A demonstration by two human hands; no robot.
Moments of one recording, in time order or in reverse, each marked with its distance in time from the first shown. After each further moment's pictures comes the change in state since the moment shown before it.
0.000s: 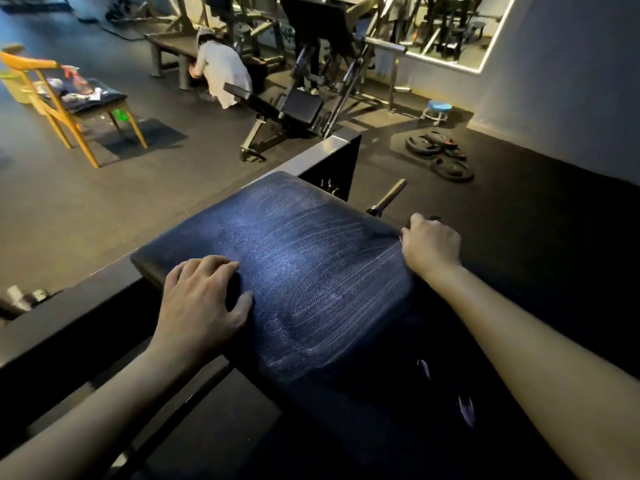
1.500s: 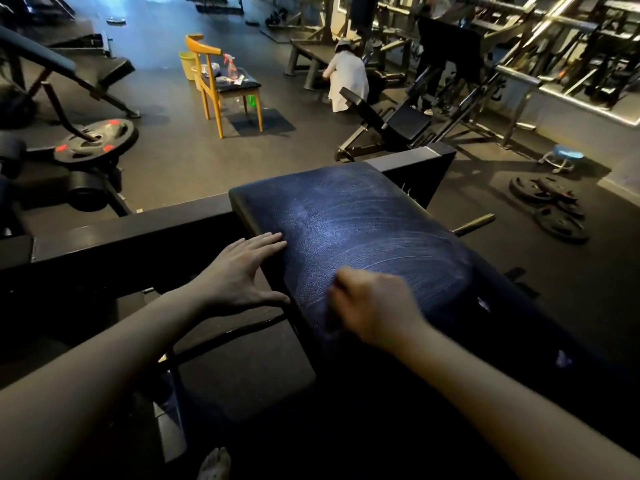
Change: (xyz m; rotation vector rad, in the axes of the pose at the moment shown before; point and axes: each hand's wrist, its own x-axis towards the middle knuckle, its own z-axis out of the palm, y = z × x) left_hand -0.072 -0.007 -0.017 -0.234 -0.241 -0.039; right_hand -0.144 -0.067 -0.017 0.339 0.026 -0.909
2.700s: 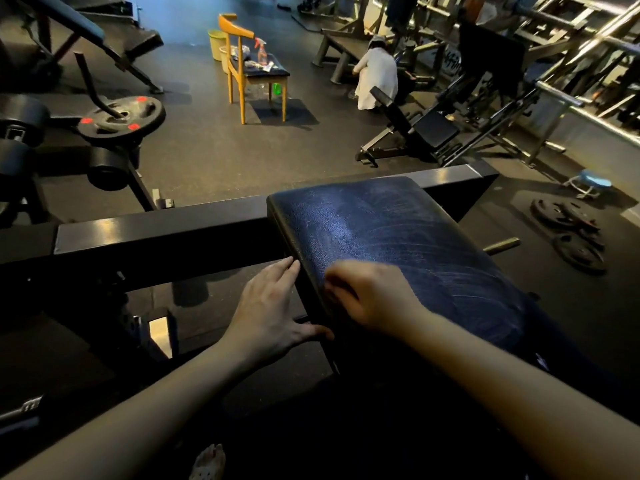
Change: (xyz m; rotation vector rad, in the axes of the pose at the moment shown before) left_hand -0.021 0.005 0.022 -0.225 0.152 -0.327; right_hand 0.096 -0.017 0.026 0.142 -0.077 -0.308
